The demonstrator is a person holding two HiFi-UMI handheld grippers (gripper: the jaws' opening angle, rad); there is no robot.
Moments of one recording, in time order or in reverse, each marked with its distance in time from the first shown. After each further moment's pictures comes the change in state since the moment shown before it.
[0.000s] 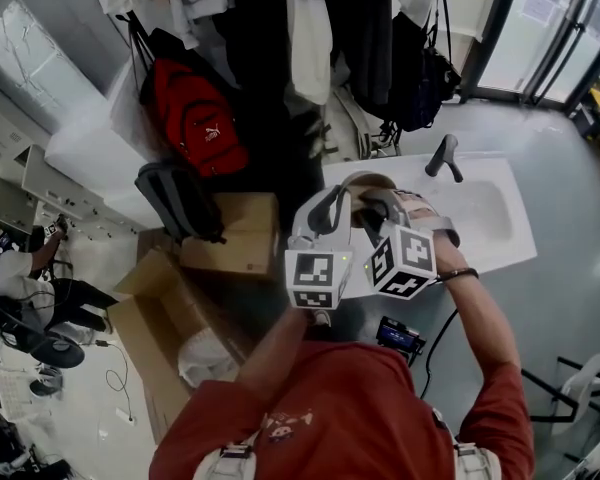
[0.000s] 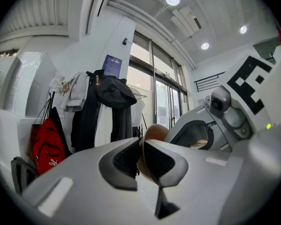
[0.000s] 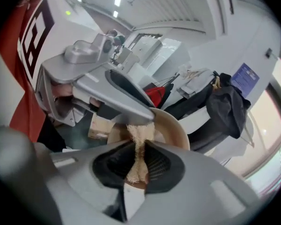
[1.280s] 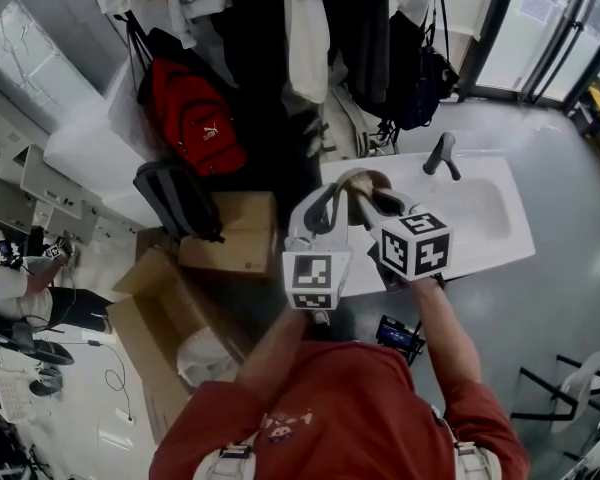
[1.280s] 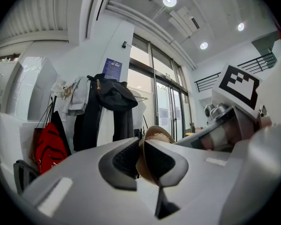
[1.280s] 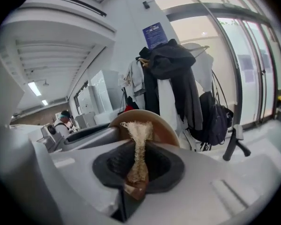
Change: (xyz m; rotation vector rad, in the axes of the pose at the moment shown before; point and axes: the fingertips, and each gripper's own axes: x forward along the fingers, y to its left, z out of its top) left arm -0.004 0.001 0.008 0.025 -0.029 0.029; right arm -0.006 -0.030 -0.009 1.141 -0.283 0.018
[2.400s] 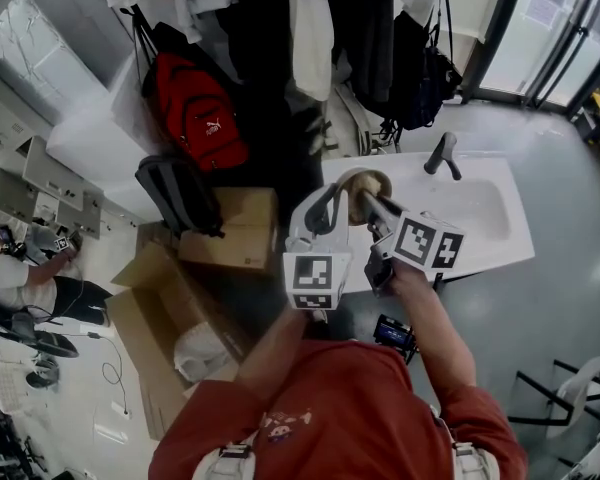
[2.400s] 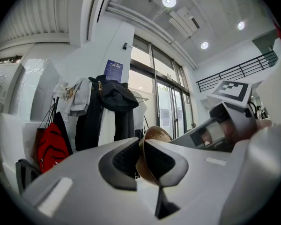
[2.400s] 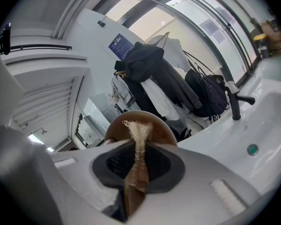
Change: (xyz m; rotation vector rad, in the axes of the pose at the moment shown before) left arm -0.009 -0.005 -0.003 0.000 -0.011 0.021; right arm -0.008 -0.007 -0.009 0.457 -0.106 0.085
